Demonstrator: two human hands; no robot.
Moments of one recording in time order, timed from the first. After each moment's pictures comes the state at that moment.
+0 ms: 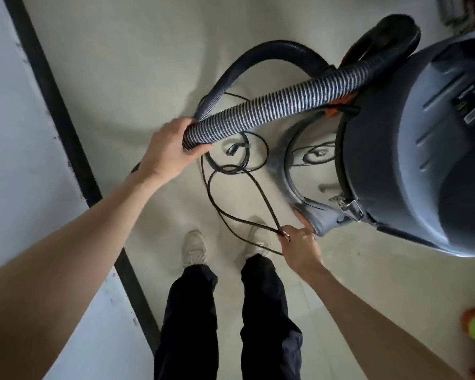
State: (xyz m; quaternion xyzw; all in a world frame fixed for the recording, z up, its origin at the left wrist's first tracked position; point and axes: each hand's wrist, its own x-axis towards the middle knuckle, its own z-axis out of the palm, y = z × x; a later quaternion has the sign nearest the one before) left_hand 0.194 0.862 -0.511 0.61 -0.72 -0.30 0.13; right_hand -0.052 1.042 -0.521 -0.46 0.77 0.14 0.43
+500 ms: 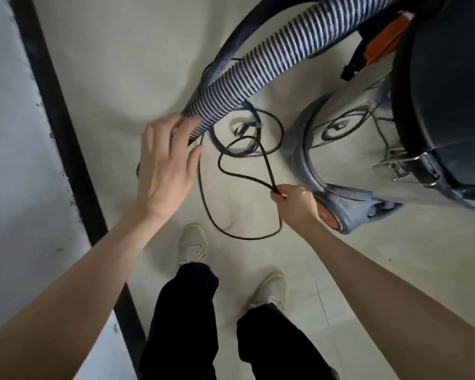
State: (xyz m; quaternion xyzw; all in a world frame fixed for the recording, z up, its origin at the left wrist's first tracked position) left_hand 0.191 0.979 -0.588 0.54 -0.79 -0.01 0.29; right_hand -0.034 1.028 -0.636 -0.47 0.78 0.01 0.42
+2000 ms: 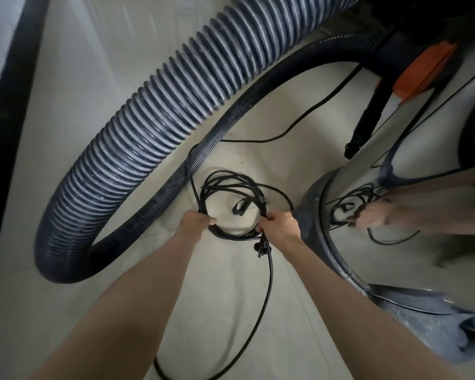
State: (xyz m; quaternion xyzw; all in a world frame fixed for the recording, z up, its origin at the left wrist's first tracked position) left_hand 0.134 0.851 -0.906 0.80 -0.31 -0.49 0.17; right_hand -0.037 0.902 -0.830 -0.45 0.79 -0.14 0.39
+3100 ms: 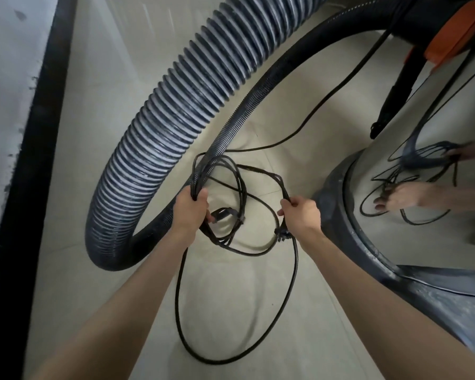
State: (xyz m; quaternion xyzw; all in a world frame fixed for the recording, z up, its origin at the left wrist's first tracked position) left_hand 0.172 0.905 -0.846 0.71 -0.36 -0.46 0.39; right_hand -0.029 0.919 -0.841 -0.40 0.78 -0.27 0.40
